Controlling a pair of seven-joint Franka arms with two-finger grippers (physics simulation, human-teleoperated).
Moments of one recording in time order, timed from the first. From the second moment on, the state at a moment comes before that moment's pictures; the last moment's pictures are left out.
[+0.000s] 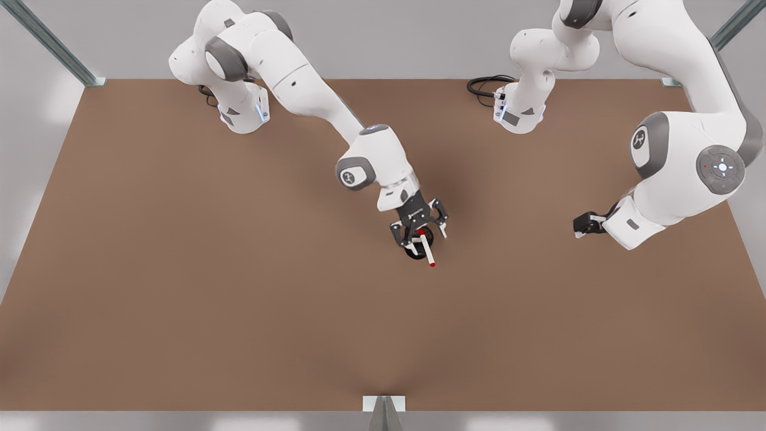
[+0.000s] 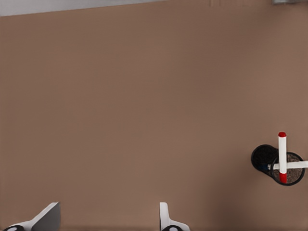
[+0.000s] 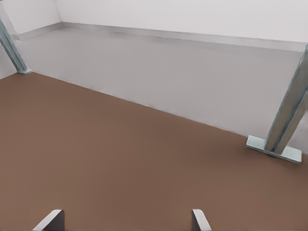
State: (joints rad) left arm -0.13 0.26 0.08 -1.40 -0.03 1.61 0.04; right arm 0.91 0.69 -0.14 -1.41 -0.59 2.93 0.88
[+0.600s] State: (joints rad) left arm -0.14 0.27 0.07 -1.38 -0.02 1.53 0.03; right arm -0.01 0.16 0.02 -1.44 -0.08 1.73 0.42
